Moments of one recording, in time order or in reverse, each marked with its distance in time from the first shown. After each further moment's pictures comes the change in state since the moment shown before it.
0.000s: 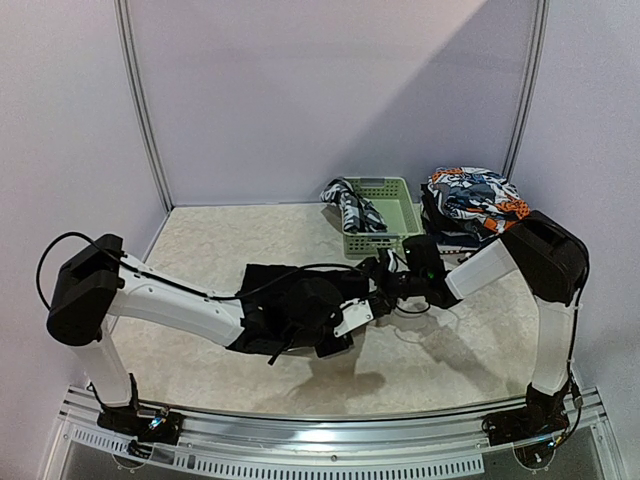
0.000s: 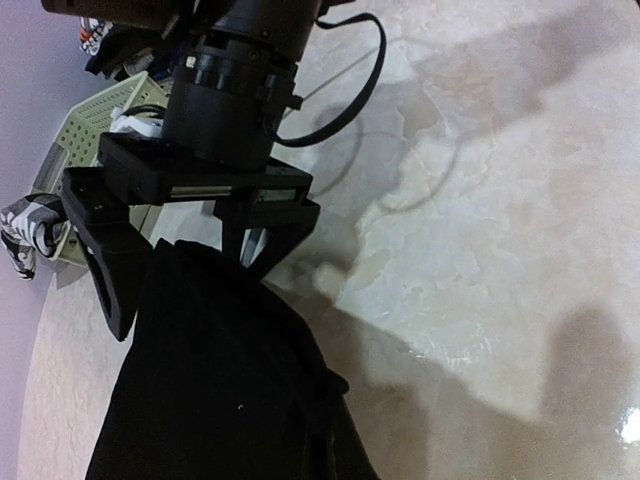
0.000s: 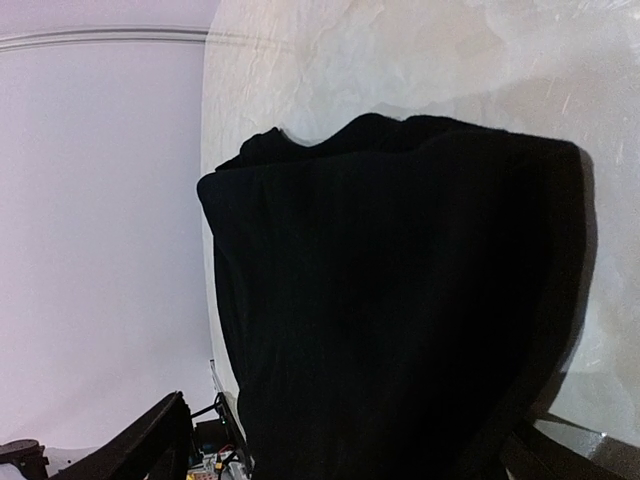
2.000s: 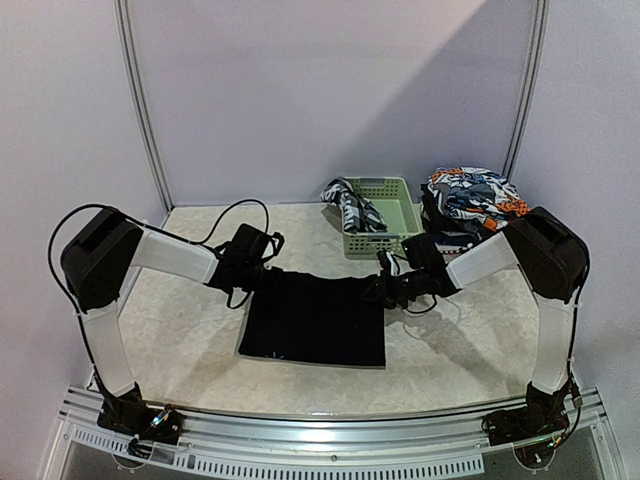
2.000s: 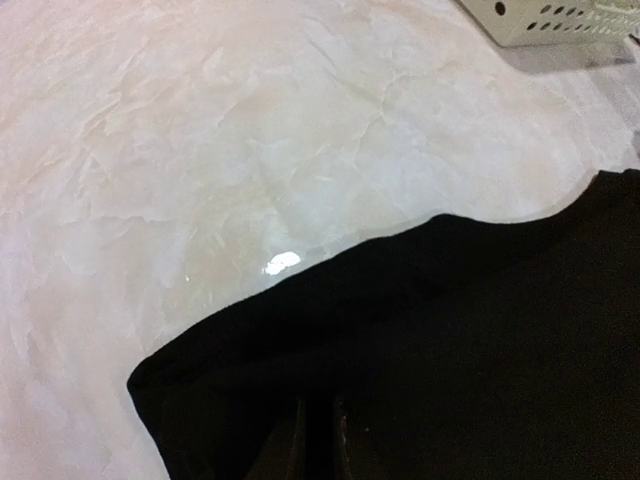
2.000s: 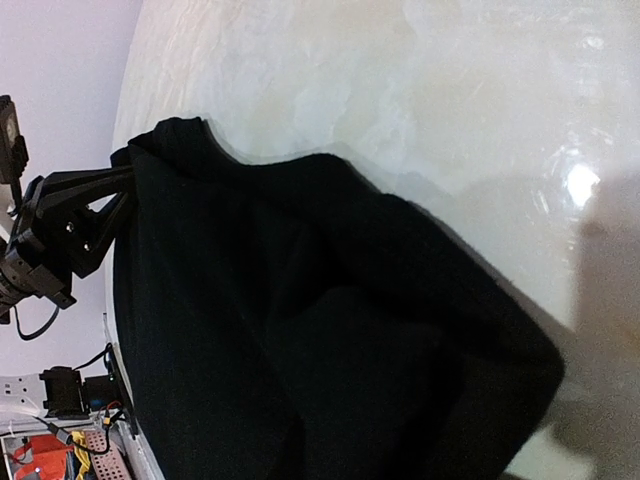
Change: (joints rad) left arm 0.583 0.097 -0.003 -0.090 0.203 -0.581; right arm -0.052 0.014 0.081 -0.327 0.001 -0.398
